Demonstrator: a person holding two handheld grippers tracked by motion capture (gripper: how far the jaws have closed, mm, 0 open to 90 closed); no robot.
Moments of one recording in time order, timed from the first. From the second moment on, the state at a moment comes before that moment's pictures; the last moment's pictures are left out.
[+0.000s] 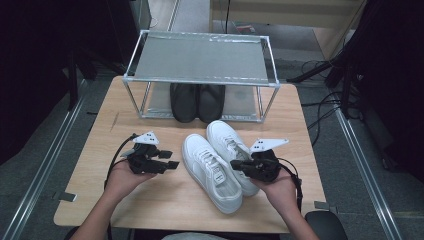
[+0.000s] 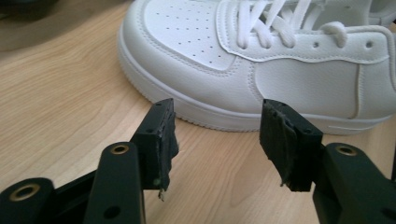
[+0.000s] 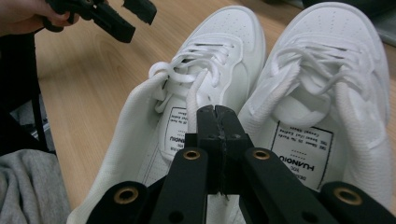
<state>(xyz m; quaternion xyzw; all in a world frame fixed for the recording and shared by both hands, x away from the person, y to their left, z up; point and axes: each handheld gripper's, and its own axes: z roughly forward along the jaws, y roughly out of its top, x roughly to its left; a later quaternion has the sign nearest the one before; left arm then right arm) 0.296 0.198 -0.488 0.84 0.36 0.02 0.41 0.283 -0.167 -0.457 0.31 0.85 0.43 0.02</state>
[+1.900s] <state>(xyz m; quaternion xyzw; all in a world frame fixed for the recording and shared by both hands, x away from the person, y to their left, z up) 0.303 0.204 -0.493 0.84 0.36 0.02 0.40 0.283 -0.144 -0.463 0.28 0.86 0.42 0.02</state>
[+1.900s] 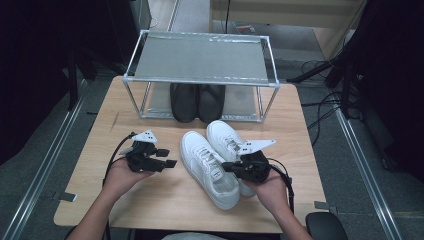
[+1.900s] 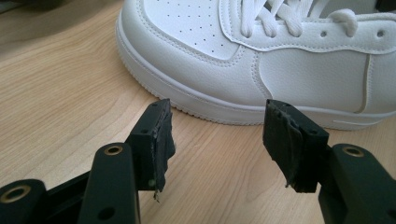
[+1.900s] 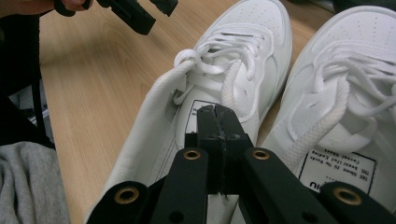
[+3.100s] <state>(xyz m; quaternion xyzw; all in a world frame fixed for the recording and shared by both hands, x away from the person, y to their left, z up) 0.312 0.208 -0.491 0.84 0.37 0.01 0.41 0.271 -0.159 -0.463 0.37 0.81 0.43 0.11</state>
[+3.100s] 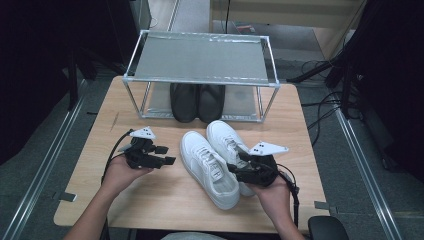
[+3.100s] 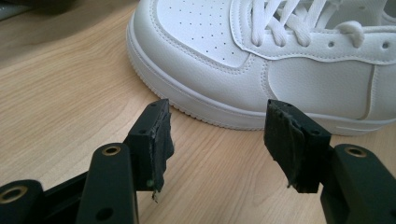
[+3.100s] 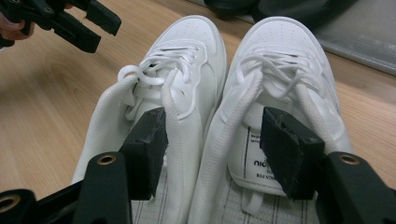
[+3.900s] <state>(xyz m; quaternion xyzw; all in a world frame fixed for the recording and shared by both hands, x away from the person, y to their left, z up) 0.319 0.206 -0.491 0.84 0.37 0.01 0.41 0.277 -0.126 -0.481 0.40 0.82 0.40 0.13</state>
